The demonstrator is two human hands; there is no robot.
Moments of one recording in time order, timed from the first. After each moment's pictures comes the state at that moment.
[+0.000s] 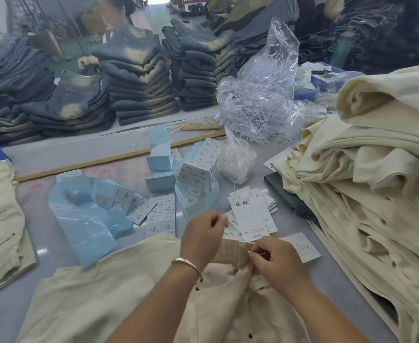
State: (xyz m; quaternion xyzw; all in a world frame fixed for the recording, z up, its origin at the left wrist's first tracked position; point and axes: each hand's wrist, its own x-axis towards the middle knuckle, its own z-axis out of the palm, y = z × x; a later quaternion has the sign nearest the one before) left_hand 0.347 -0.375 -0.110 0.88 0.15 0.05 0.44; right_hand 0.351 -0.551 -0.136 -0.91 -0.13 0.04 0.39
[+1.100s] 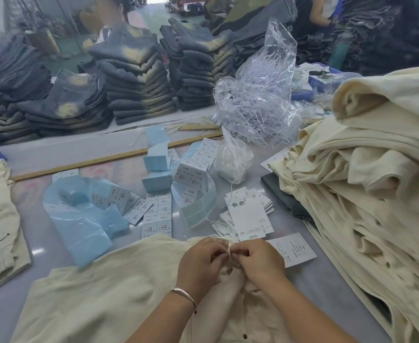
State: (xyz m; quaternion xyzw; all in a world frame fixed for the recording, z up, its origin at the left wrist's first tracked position) left_hand 0.314 -0.379 -0.163 0.92 0.02 0.09 0.39; right_hand 0.359 -0.525 -0.151 -0.93 -0.08 0.15 0.33
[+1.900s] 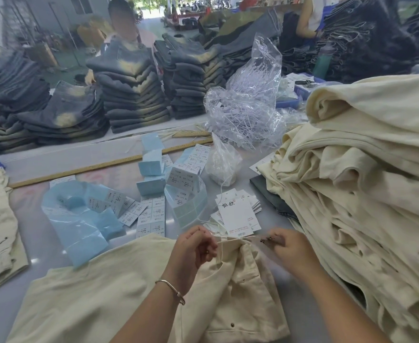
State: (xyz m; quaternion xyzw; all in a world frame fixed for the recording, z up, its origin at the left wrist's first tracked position) left_hand 0.306 -0.392 -0.114 0.55 0.14 -0.03 0.83; right_hand 0.370 -0.617 -0.136 -0.88 -0.09 0.07 0.47
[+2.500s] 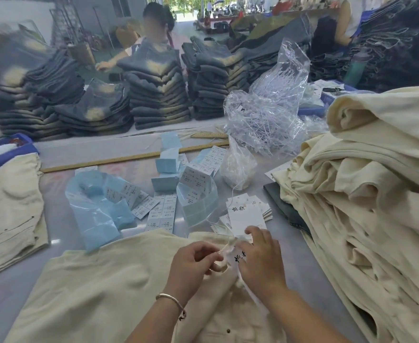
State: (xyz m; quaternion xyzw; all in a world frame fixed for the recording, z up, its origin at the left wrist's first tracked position) left_hand 0.286 -0.402 -0.137 0.72 0.21 0.06 0.66; right_hand 0.354 -0.554 -0.146 -0.94 -0.27 -0.09 0.20
